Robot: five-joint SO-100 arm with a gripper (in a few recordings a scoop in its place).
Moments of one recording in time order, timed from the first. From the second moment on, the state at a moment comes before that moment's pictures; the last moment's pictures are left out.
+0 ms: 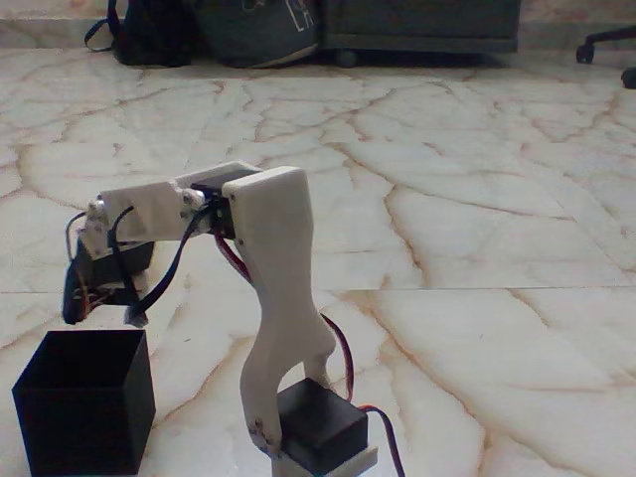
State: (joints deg) arm -41.7 82.4 99.5 41.8 -63.0
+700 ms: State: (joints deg) arm 3.5 119.8 153.5 38.1 -99.2
